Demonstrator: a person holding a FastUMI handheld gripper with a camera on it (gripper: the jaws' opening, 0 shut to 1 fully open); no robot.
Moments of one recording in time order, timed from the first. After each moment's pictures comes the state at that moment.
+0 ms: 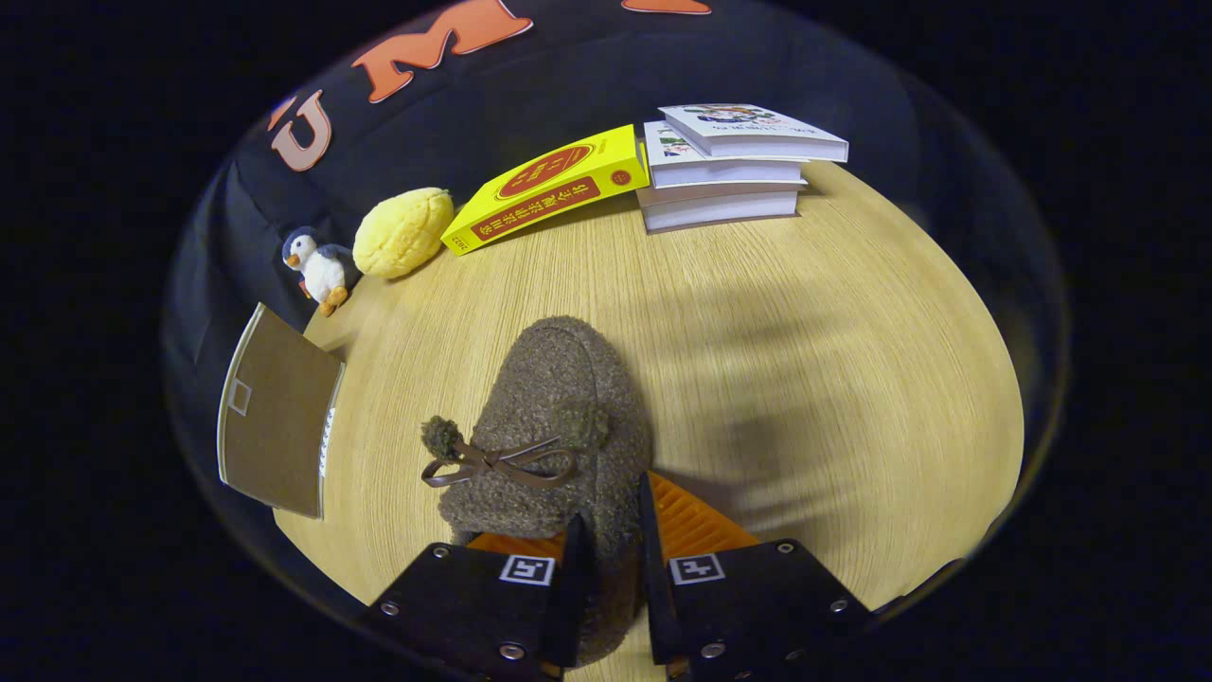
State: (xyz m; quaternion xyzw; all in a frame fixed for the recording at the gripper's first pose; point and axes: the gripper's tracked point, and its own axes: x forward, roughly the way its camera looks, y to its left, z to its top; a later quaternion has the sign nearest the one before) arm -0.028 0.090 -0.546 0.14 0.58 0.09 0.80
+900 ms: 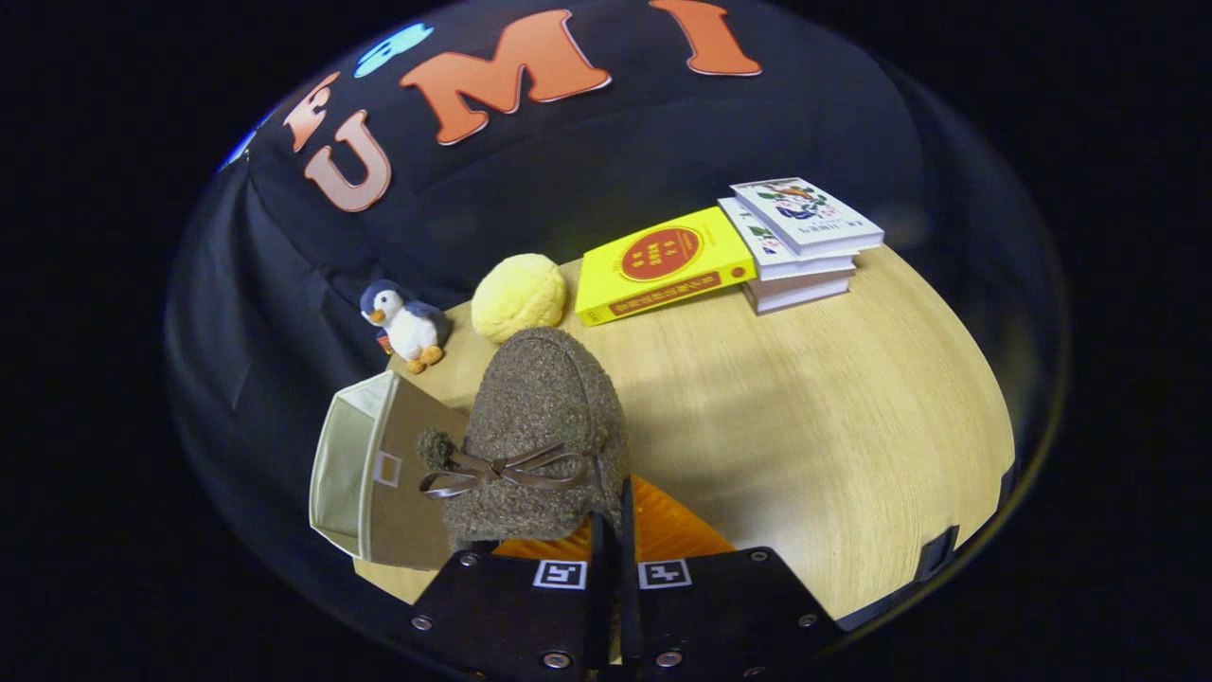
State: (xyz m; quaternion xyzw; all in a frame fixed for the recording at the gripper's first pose) arm -0.011 0.228 -0.371 0.18 0.52 0.10 0.83
